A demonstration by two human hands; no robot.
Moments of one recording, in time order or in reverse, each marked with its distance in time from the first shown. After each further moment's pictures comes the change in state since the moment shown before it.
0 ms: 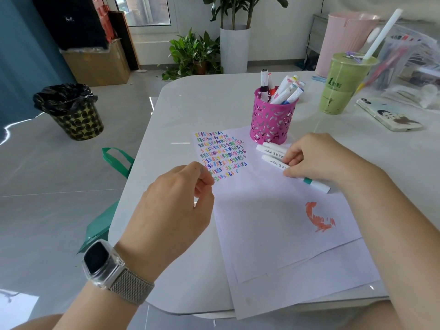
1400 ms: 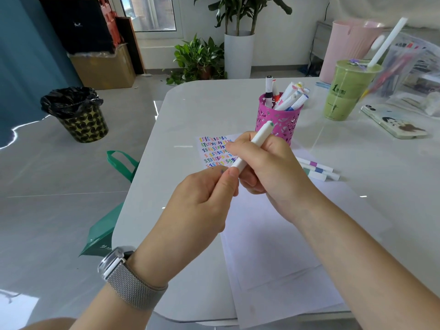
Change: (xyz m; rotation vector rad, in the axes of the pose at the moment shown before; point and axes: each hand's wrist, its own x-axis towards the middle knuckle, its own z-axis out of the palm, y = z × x) left_hand 0.005 0.031 -0.003 -0.712 -0.150 -0.191; right_hand -0.045 -0.085 0.023 1.262 -0.099 -0.264
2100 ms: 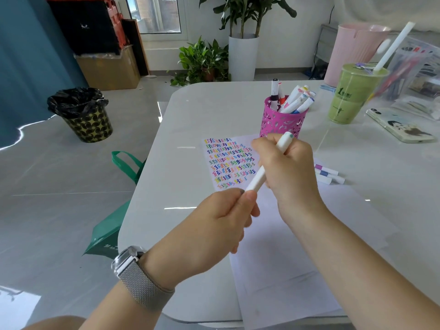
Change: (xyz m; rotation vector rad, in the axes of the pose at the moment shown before) left_hand -0.004 -0.009 0.004 -0.004 -0.262 -0.130; right_hand 0.006 0.011 0.001 -0.198 0.466 -0.125
